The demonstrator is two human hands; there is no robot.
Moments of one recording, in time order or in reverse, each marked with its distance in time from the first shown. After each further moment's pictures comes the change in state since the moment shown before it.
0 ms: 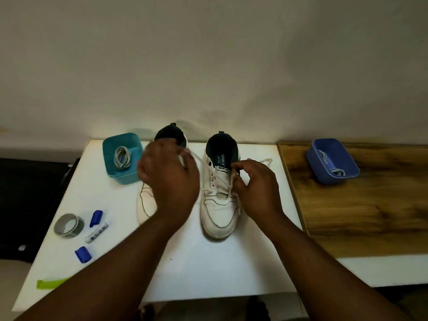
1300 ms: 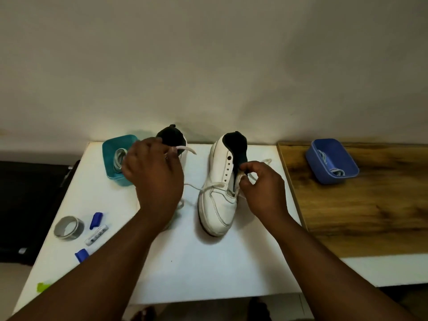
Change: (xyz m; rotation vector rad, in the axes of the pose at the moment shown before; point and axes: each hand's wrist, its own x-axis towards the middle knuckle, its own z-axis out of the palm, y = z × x) left_hand 0.016 -0.022 -0.009 0.096 0.001 0.019; right_hand -0.001 0.002 -0.008 0.048 0.020 0.169
